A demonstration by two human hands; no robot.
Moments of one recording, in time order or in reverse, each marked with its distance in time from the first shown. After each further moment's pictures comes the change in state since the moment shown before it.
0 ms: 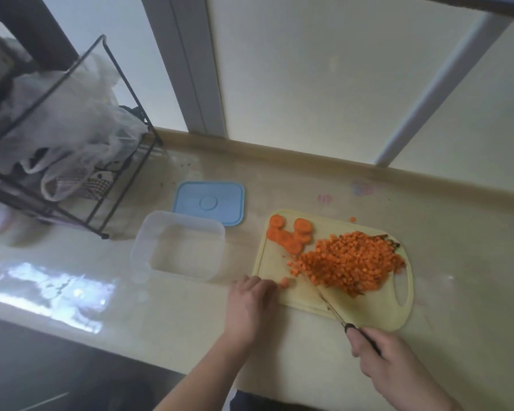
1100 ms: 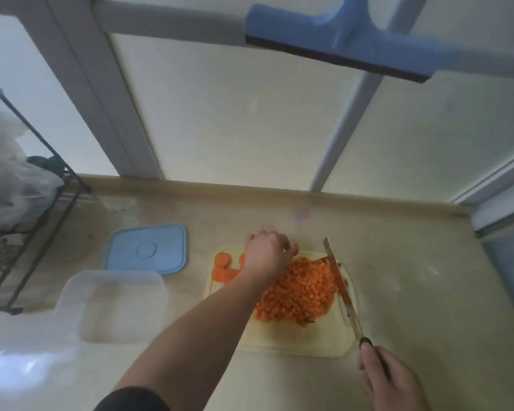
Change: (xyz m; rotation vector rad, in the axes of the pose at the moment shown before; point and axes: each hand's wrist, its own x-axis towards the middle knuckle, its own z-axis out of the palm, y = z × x) left_hand 0.184 0.122 0.049 0.081 -0.348 0.102; right_hand -0.012 0.036 -0.023 0.303 0.575 0.084
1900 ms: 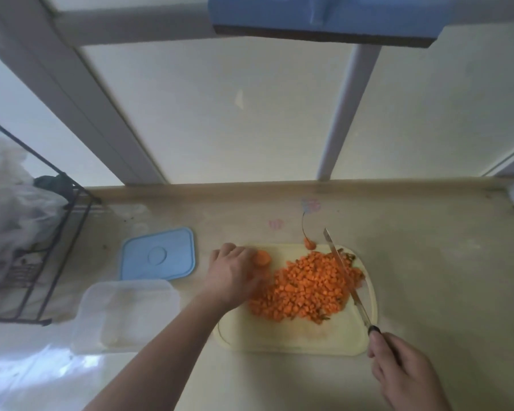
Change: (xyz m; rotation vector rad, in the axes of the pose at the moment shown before) left_hand -0.055 -0.071 -0.043 0.145 -0.145 0.062; right_hand 0.024 0.005 0.004 0.129 -0.109 0.013
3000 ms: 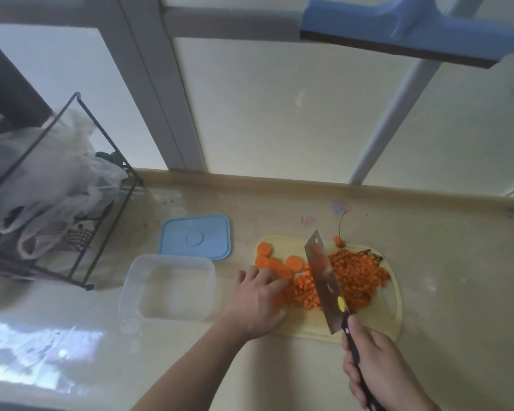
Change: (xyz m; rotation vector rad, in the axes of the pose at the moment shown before) left_hand -0.077 -0.016 0.026 0.024 0.140 0.160; right_hand -0.027 -0.052 0.067 -0.021 -0.333 0.259
